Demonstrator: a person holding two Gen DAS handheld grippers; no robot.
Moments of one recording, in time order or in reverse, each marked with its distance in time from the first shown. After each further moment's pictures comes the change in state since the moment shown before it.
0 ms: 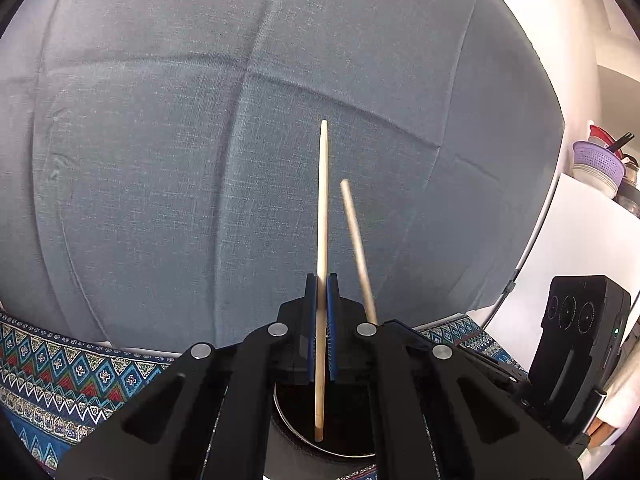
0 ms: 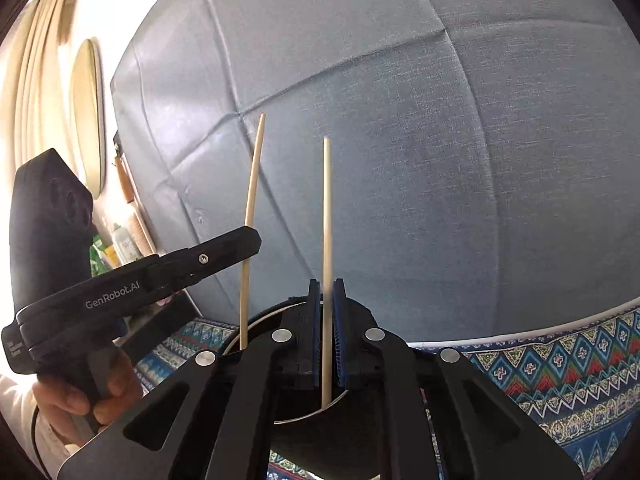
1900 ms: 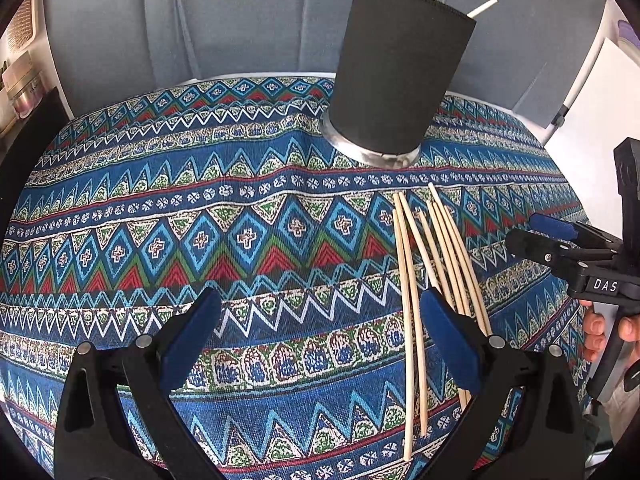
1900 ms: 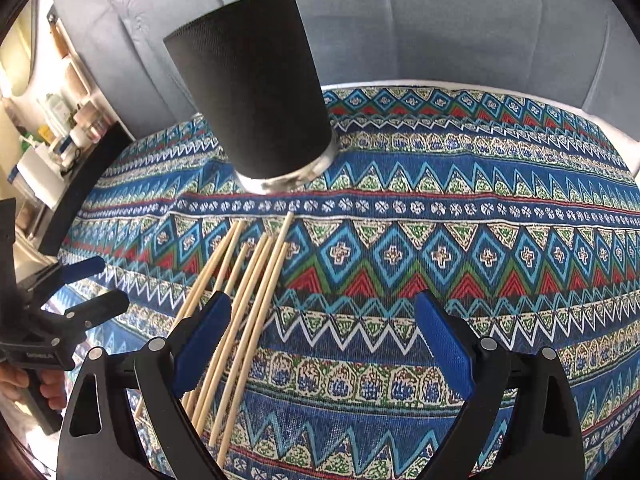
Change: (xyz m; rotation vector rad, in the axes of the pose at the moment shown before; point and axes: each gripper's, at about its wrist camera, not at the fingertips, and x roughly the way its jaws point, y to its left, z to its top) left arm -0.100 0.014 -0.185 0.017 0.604 0.233; right arm -0.086 0.008 -0.153 0.070 0.576 -0.294
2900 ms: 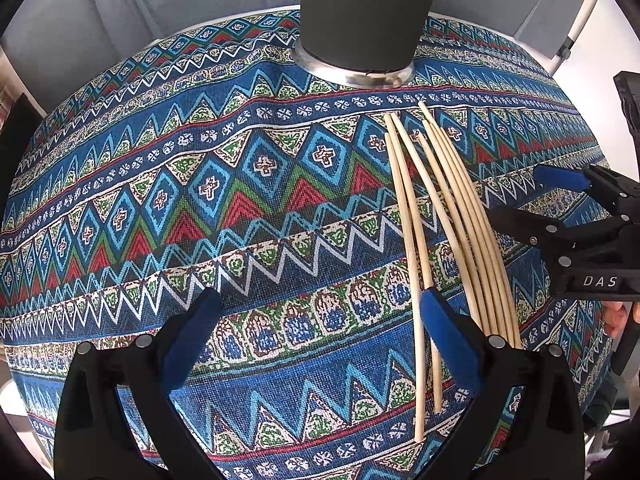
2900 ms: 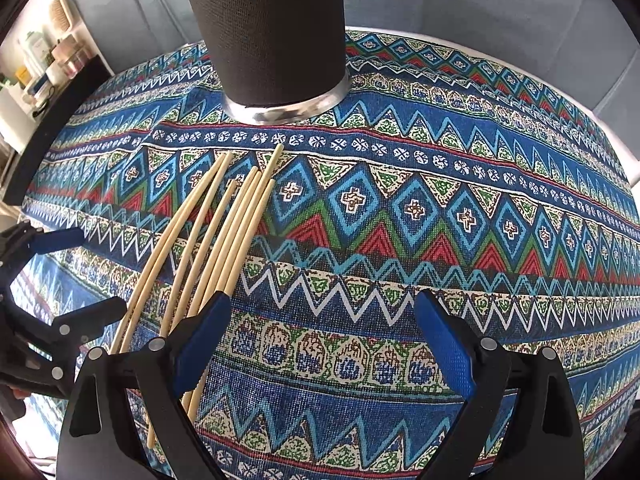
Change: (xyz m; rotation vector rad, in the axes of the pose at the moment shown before) left arm 0.050 -0.030 0.001 0.112 0.215 0.040; right arm 0.042 0.032 -0.006 -0.092 0.172 -0.113
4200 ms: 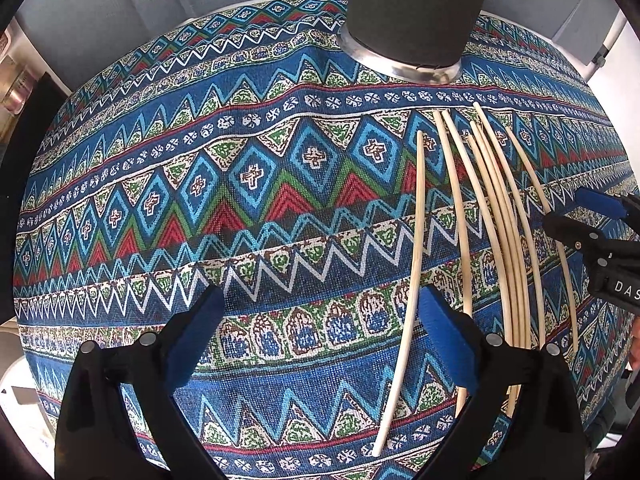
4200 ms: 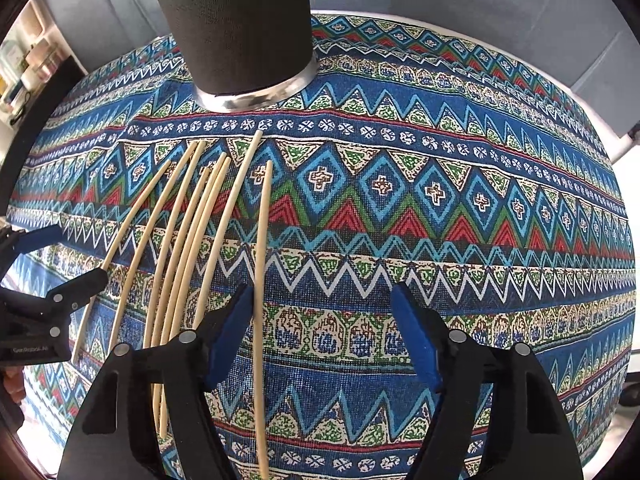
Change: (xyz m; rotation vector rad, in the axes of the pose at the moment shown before) left arm 0.016 0.007 0.009 -0.069 0.064 0.095; right arm 0.002 -0.001 -0.003 0.050 0.066 -0.065
